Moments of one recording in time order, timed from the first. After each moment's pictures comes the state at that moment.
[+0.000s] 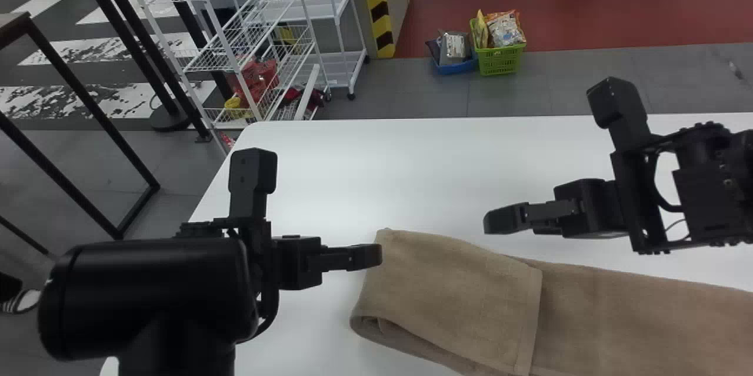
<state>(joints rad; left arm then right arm) 0.05 0.00 0.13 -2.29 -0.45 1.57 -0.85 -0.42 -0.11 0.16 -1.66 -0.81 1.57 0.01</state>
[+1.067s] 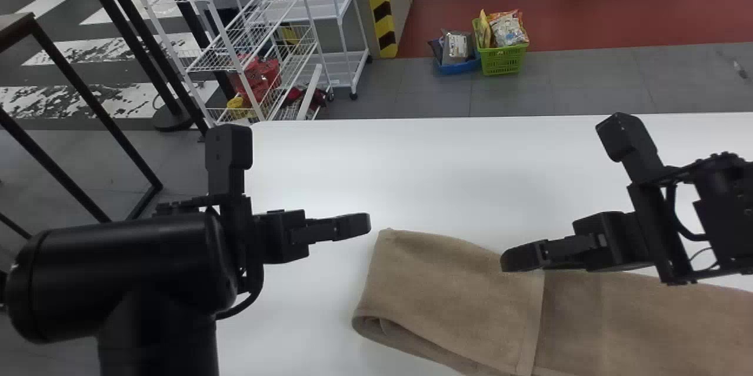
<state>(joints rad) -0.01 0.00 0.20 -2.30 -0.41 1.57 -0.88 -0.41 -0.18 0.20 -1.63 -0.82 1.57 0.12</state>
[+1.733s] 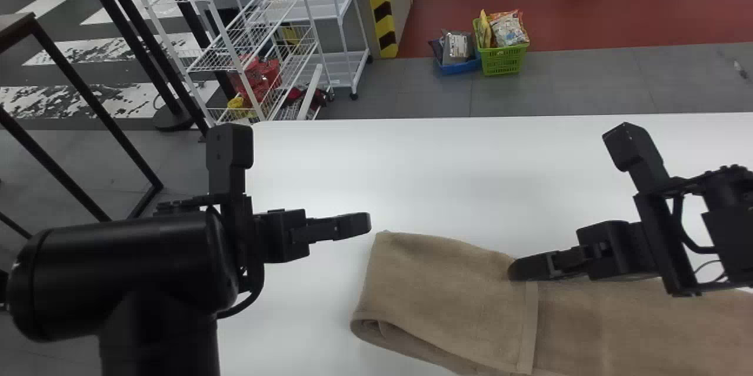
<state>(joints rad) -0.01 0.00 0.20 -2.29 -0.41 1.57 -0.88 -0.37 -0.19 0.16 -1.65 -0.89 1.57 0.11</state>
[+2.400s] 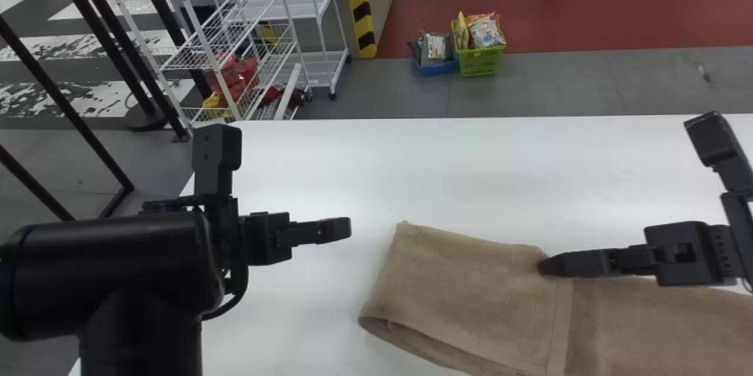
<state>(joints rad) -0.02 0.00 0.15 -2.25 -0.43 1.57 -0.81 -0.23 -0.40 -0.02 -1.83 -1.17 1.57 0.17</state>
